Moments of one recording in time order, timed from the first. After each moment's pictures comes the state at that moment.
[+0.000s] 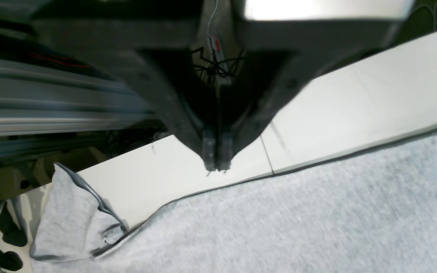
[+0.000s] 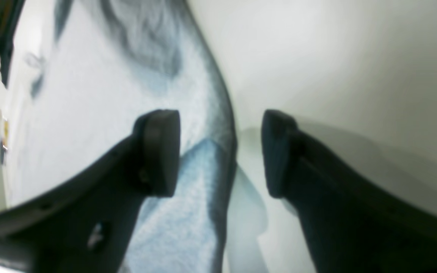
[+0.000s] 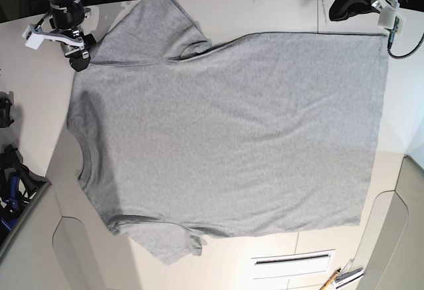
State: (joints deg) left arm 58.4 -24.2 -28.5 115.6 -49.6 -34.6 29.0; right arm -31.9 -1.7 22.7 100.6 51.7 -2.9 -22.1
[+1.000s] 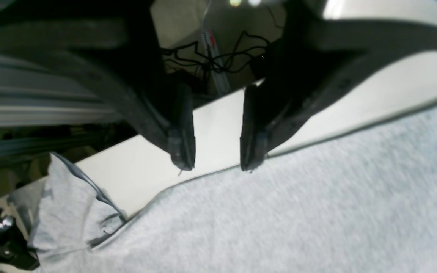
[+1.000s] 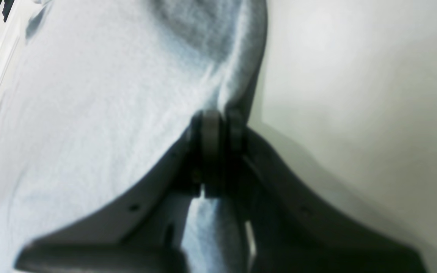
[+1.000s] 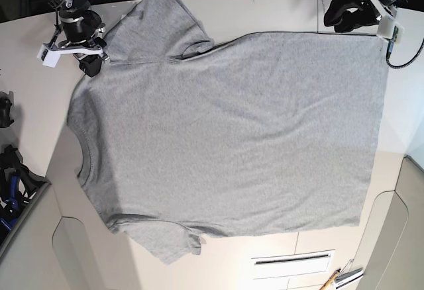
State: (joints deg) left arm 53.7 -24.1 -28.7 115.5 -49.9 -34.7 33.3; right arm -27.0 -1.5 19.8 94.3 42.1 5.7 -23.0
